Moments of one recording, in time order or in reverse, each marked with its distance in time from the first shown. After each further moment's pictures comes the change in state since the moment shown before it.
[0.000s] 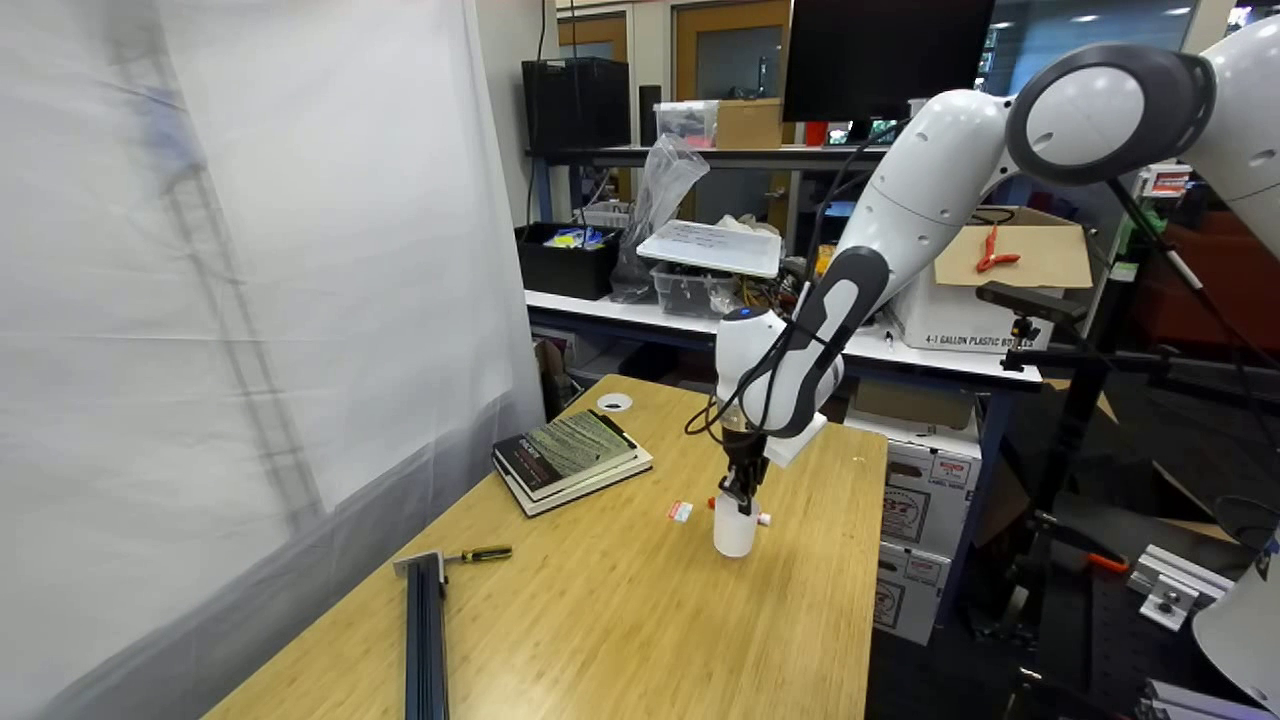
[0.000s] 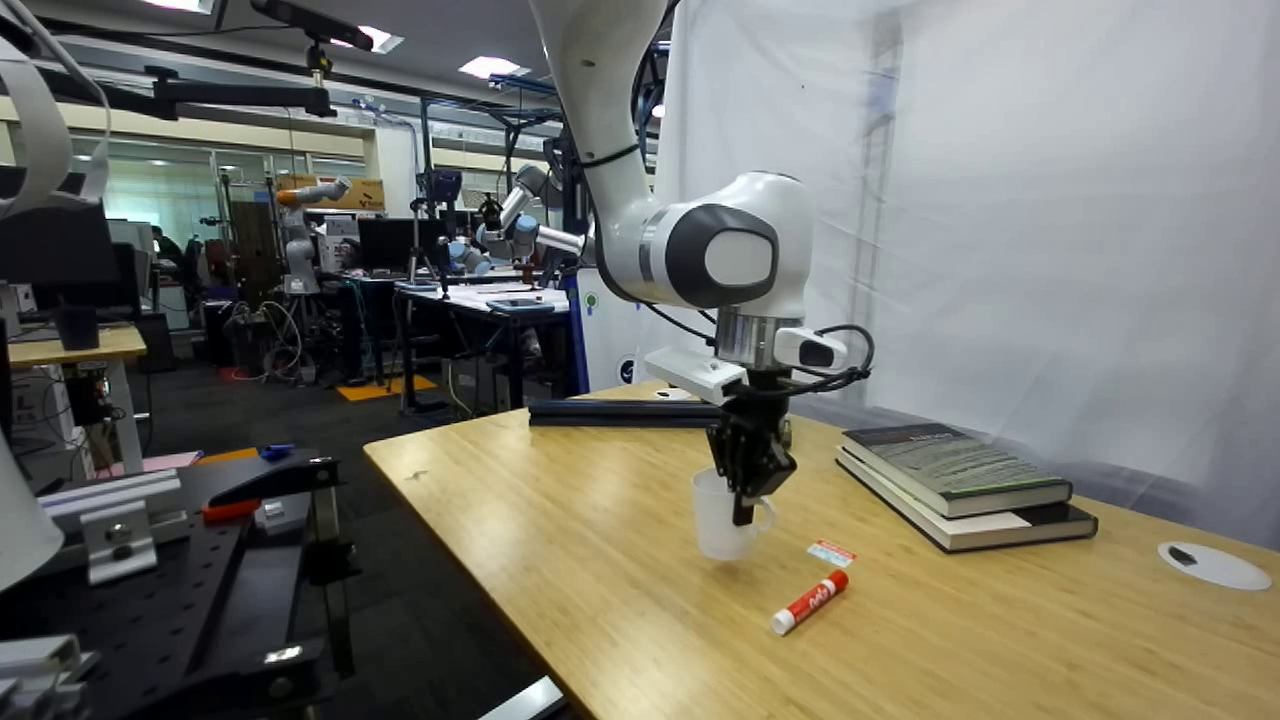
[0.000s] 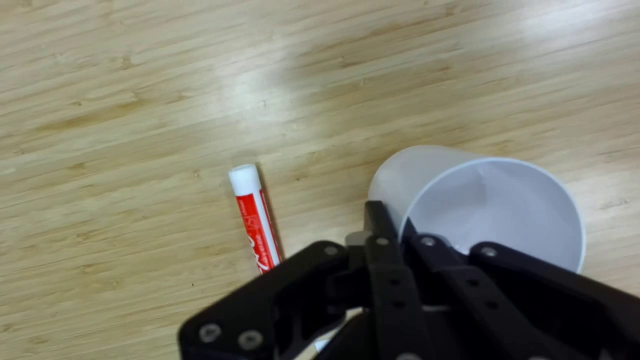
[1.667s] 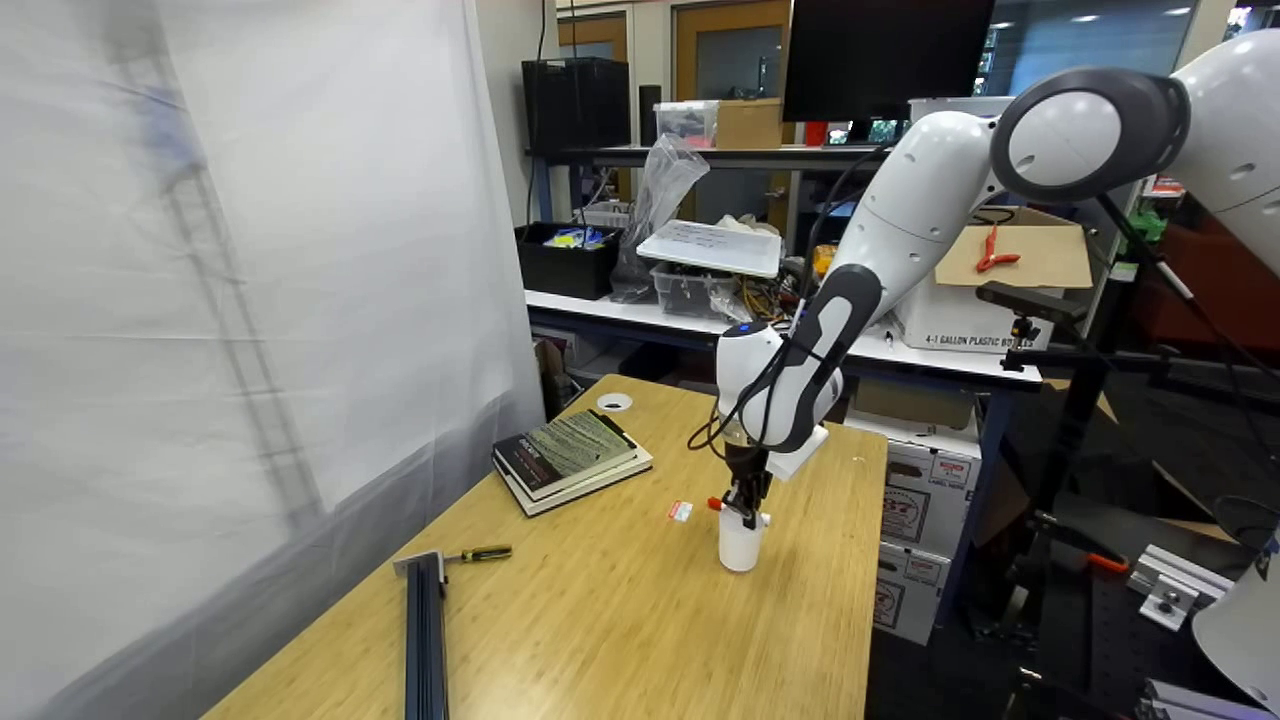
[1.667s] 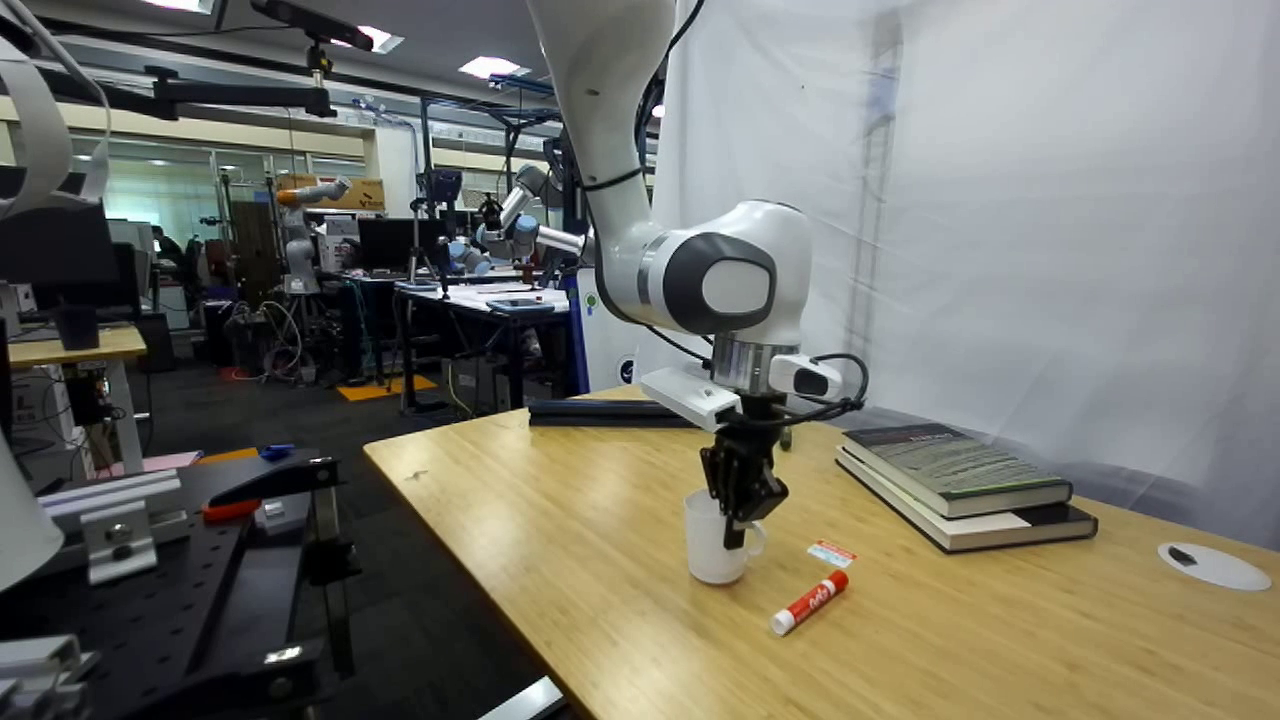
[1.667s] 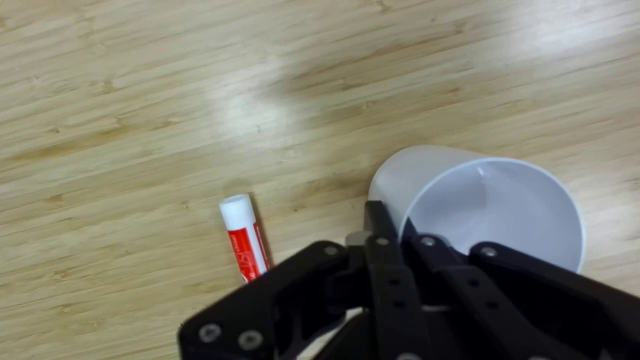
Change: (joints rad) arm -0.001 0.055 0.000 0.024 0.009 -0.001 0.000
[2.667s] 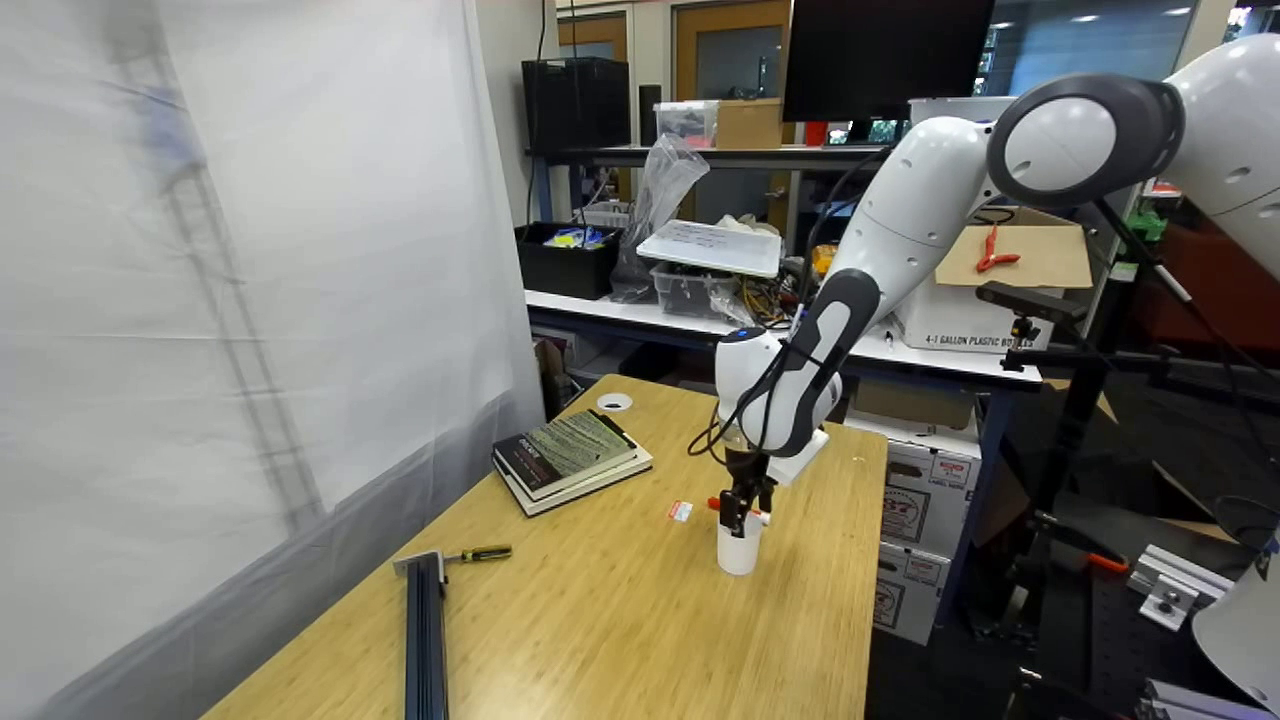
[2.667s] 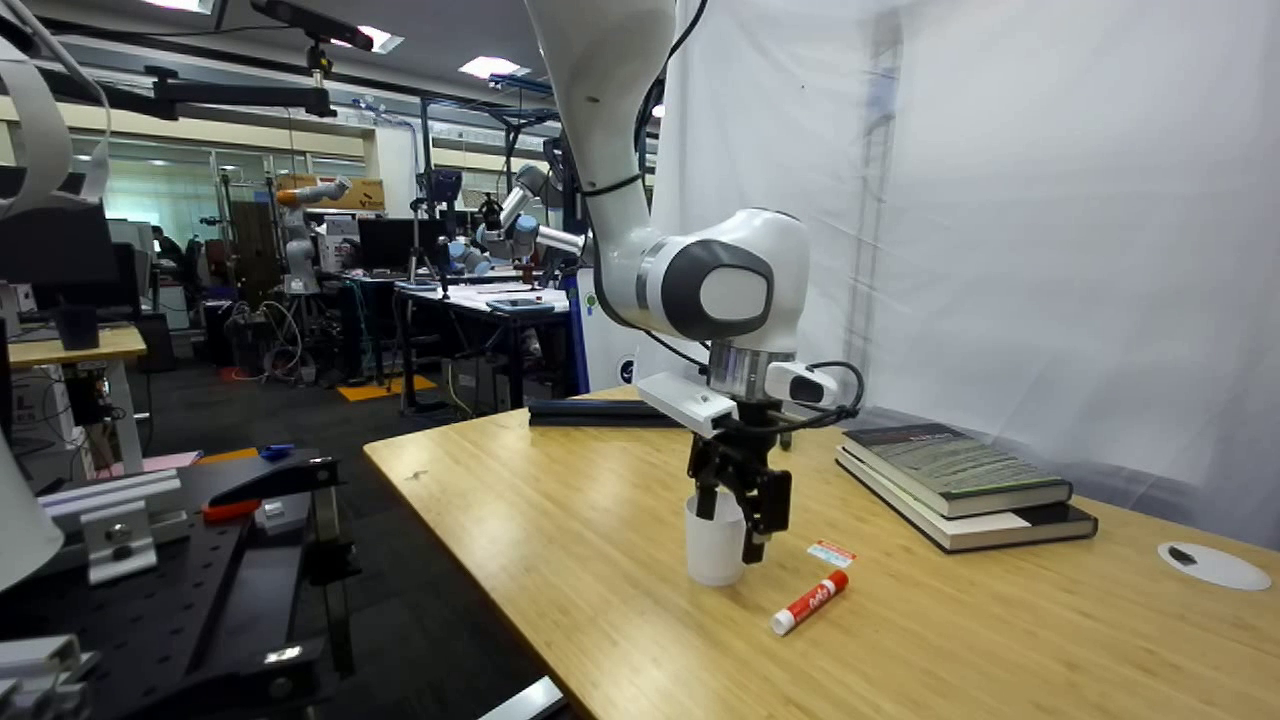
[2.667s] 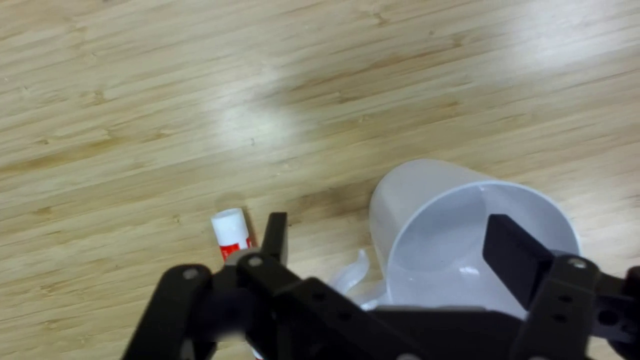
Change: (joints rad) arm 0.002 0.014 0.003 0.007 0.000 -0.012 -0.005
